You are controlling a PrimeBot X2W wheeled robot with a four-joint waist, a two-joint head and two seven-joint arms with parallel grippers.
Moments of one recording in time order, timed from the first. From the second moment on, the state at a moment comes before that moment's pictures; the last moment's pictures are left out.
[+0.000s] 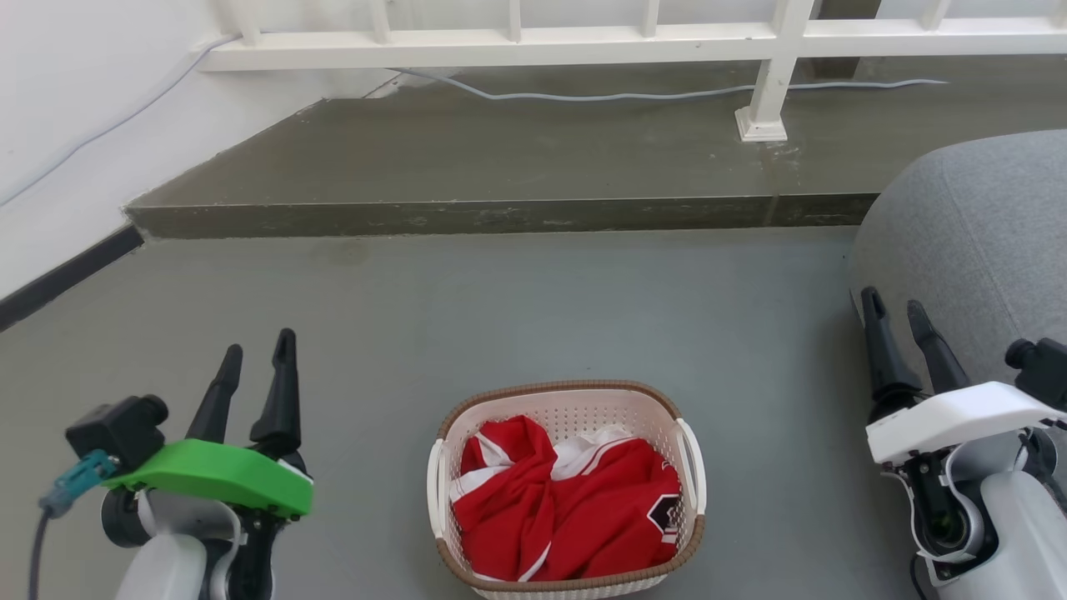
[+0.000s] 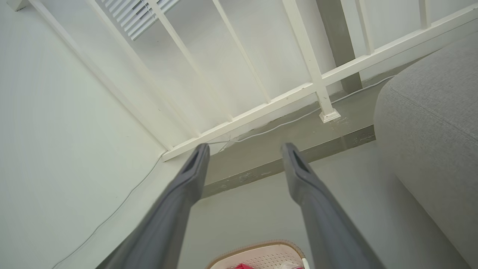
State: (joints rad) left arm -0.12 0.14 -0.18 0.14 -0.77 -0.03 -0.12; right arm -0.07 -0.17 0.10 0.17 0.70 0.02 -0.11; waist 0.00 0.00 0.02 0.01
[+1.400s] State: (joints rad) left arm -0.13 0.12 -0.32 0.18 -0.33 0.07 -0.22; right arm -0.07 -0.17 0.20 0.18 0.20 -0.05 -0.25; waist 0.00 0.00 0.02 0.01
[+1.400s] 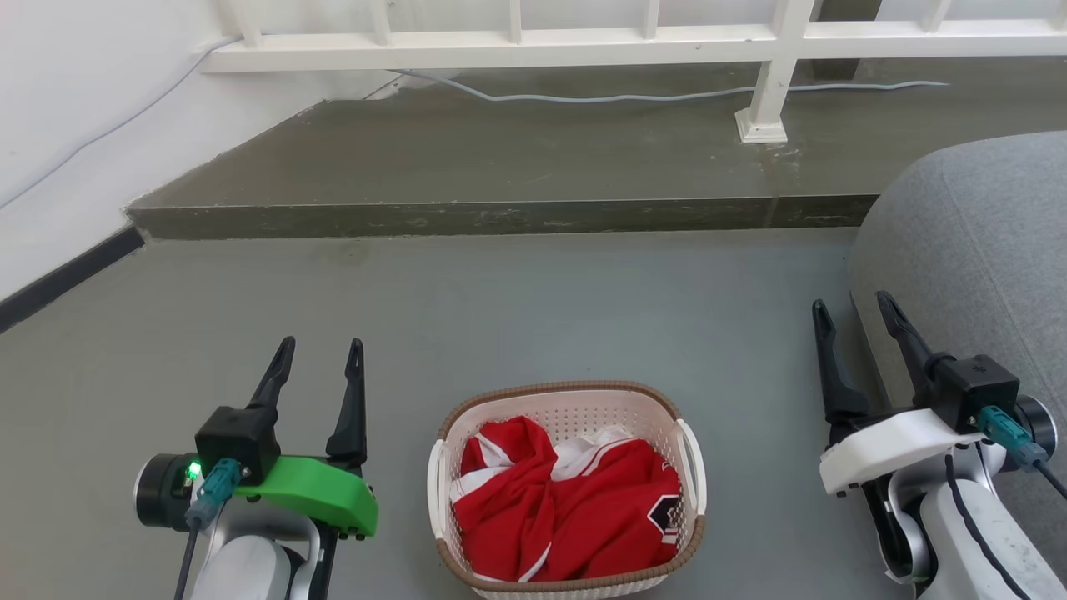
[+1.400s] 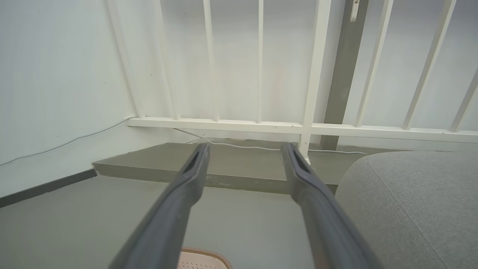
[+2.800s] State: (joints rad) left arm -0.16 0.10 -0.31 0.19 -0.36 0.07 -0.22; right arm -0.08 -0.16 0.16 0.21 0.22 -0.02 -0.25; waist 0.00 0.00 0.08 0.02
